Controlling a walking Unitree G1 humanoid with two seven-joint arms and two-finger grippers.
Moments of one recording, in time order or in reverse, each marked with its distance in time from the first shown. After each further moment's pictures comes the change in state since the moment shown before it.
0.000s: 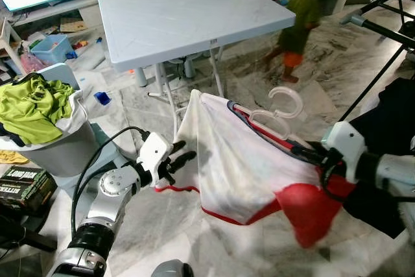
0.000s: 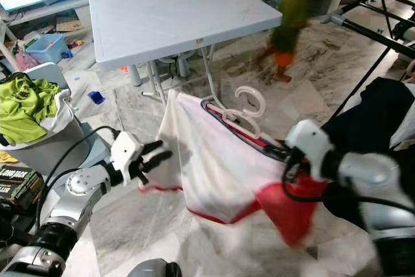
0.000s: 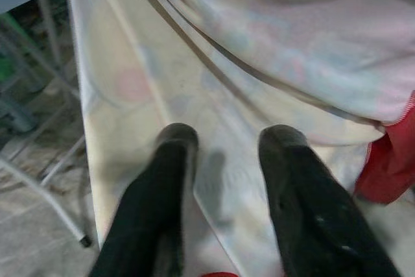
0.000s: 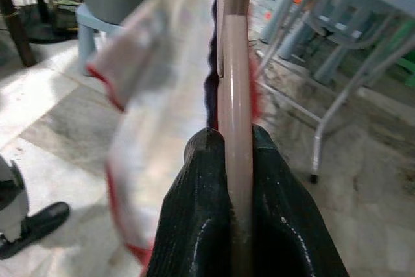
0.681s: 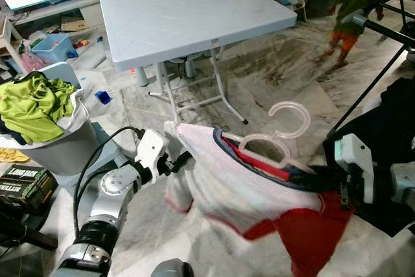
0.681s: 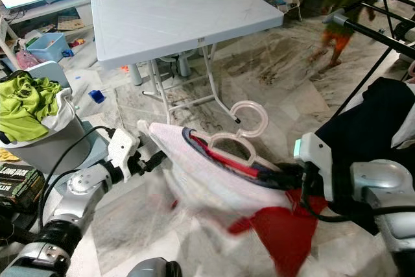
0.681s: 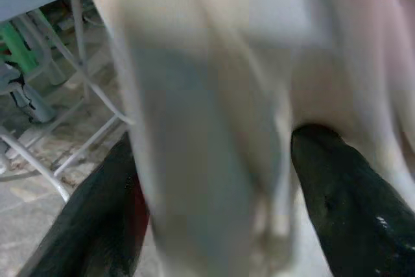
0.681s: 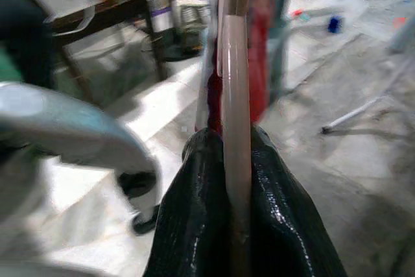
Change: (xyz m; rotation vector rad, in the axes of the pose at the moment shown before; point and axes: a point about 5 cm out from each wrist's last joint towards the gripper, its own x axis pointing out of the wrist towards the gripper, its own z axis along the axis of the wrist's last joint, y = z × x) left arm 0.006 0.004 0.000 -0.049 -0.033 0.072; right arm -0.031 0.017 0.017 0.144 -0.036 0.392
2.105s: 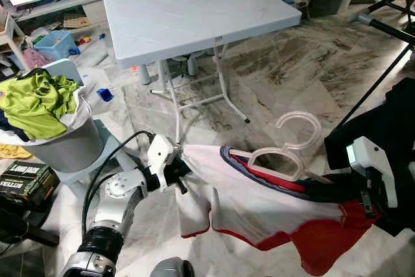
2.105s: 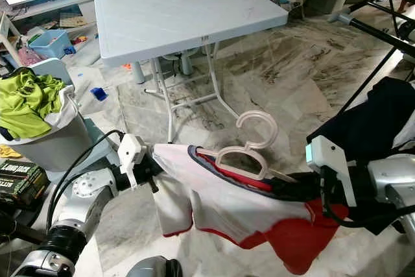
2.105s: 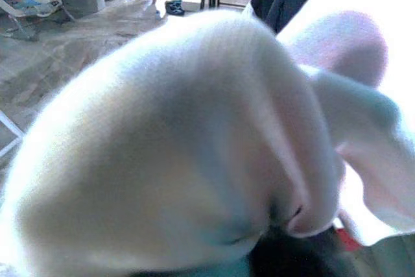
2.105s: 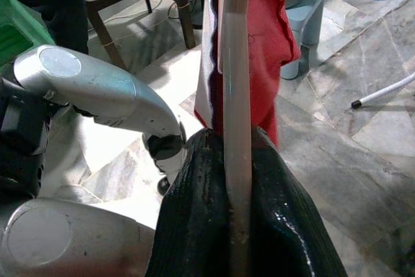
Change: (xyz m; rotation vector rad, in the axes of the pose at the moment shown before) left arm -0.001 -0.026 0.004 -0.116 -0.073 -0.261; right arm -0.019 0.001 0.003 0.008 0.104 0.073
